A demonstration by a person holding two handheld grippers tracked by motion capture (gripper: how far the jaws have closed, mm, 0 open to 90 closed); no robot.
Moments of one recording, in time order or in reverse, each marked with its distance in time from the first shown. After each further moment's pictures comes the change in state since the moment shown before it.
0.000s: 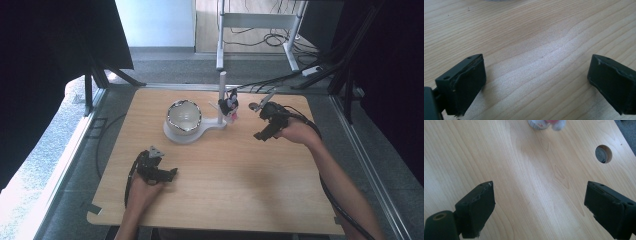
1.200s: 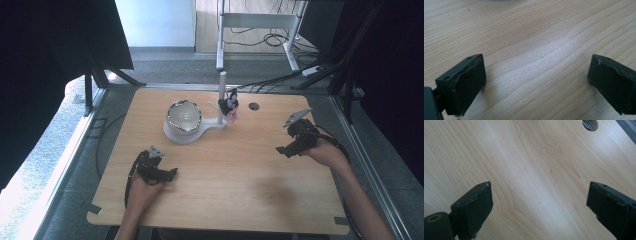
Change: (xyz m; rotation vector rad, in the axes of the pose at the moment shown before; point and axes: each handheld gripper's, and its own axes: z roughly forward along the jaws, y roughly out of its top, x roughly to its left) left arm 0.000 0.000 0.000 0.000 0.000 0.000; right arm 0.011 -0.089 -0.027 -0.072 -0.074 0.094
